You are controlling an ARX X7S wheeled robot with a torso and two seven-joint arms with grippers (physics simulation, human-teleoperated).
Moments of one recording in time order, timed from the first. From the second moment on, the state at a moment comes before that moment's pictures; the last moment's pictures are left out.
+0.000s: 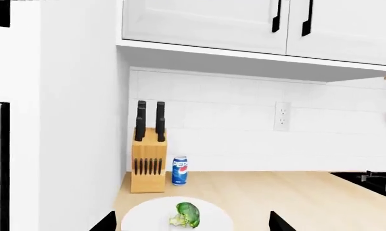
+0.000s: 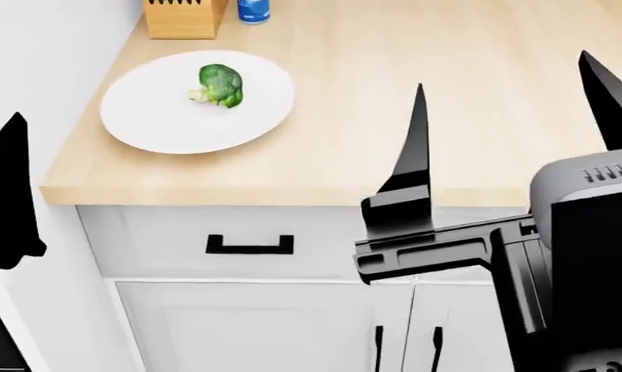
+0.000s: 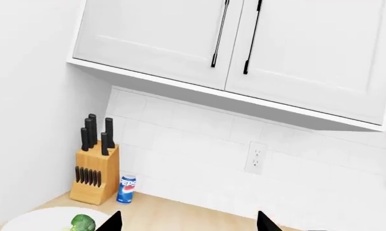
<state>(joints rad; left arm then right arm) -0.55 -0.49 -0.11 0.81 -1.00 -0.93 -0.49 0.75 0.63 0.05 -0.96 1.06 1.12 0.64</state>
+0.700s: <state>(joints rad) -0.95 -0.43 0.03 0.53 -1.23 -1.18 -0.67 0.82 0.63 0.02 -0.90 1.17 1.22 0.77</state>
